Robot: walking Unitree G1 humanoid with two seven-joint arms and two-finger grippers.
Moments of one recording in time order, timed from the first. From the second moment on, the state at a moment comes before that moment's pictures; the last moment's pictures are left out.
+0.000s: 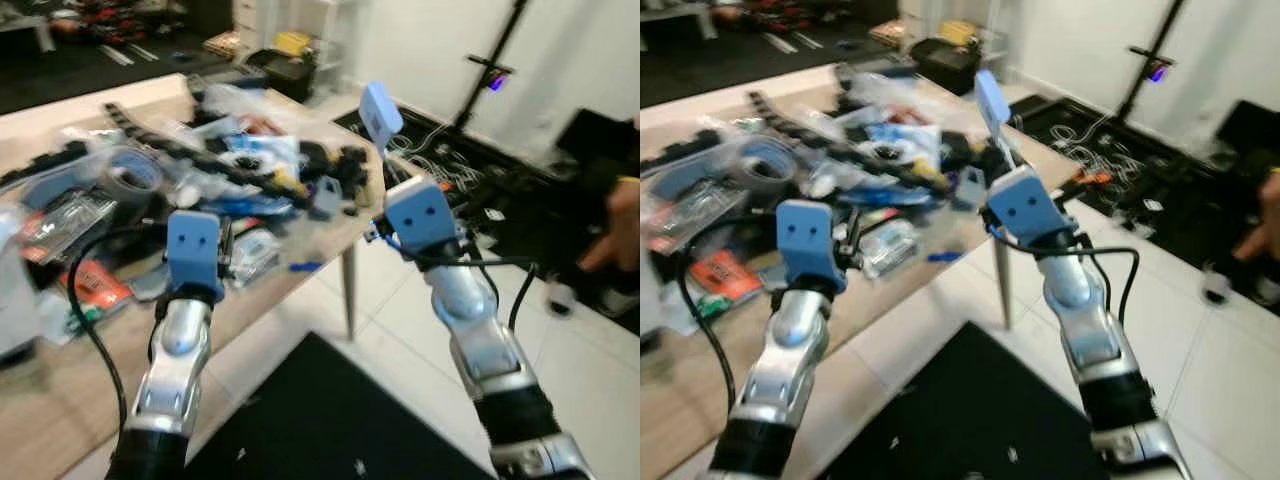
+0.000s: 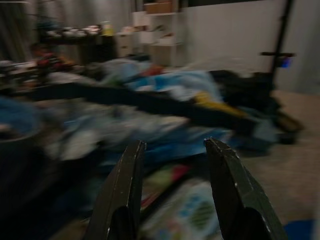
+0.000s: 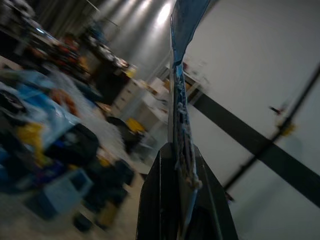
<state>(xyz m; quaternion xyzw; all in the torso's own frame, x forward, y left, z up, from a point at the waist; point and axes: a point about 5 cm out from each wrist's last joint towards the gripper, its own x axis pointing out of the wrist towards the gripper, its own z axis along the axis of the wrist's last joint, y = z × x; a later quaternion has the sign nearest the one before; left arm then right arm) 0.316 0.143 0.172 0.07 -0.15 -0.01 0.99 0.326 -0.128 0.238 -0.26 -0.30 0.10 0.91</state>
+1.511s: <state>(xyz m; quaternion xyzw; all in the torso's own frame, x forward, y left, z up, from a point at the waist) 0.317 0.146 0.174 0.08 -0.15 -0.02 0.98 0.328 -0.126 0.205 -0.21 -0.25 0.10 0.94</state>
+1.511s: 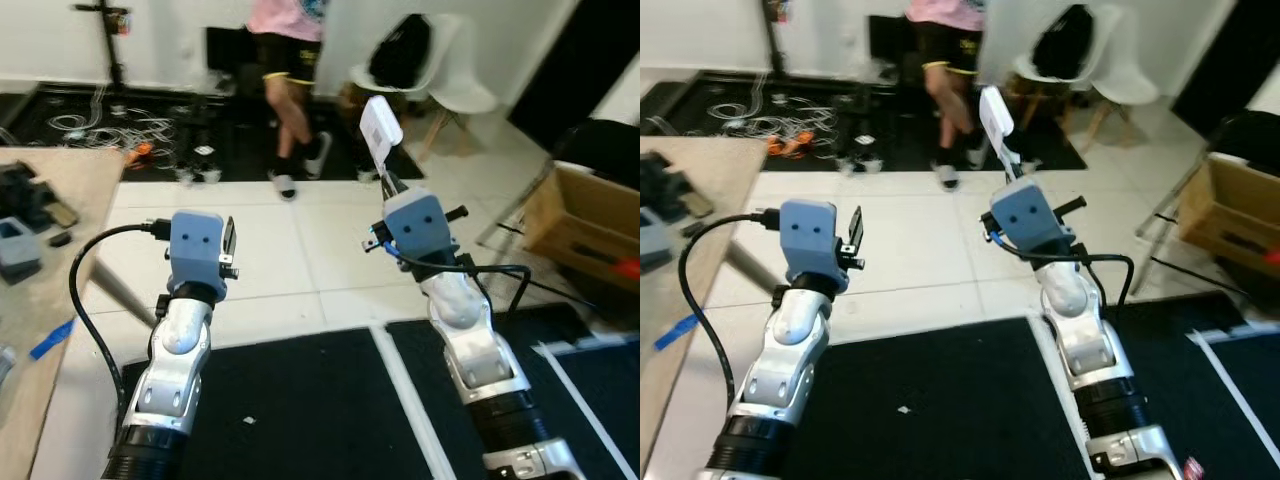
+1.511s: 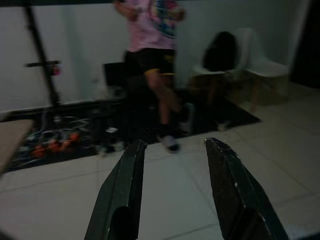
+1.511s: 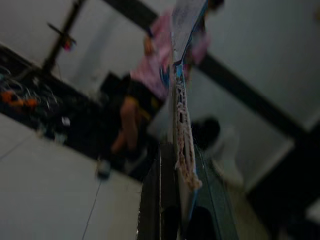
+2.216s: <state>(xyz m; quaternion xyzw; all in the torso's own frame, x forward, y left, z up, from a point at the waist) 0.334 0.133 0.171 0.16 -0.11 -0.14 0.97 0.320 -0.142 0.133 -0.14 -0.12 0.05 0.98</state>
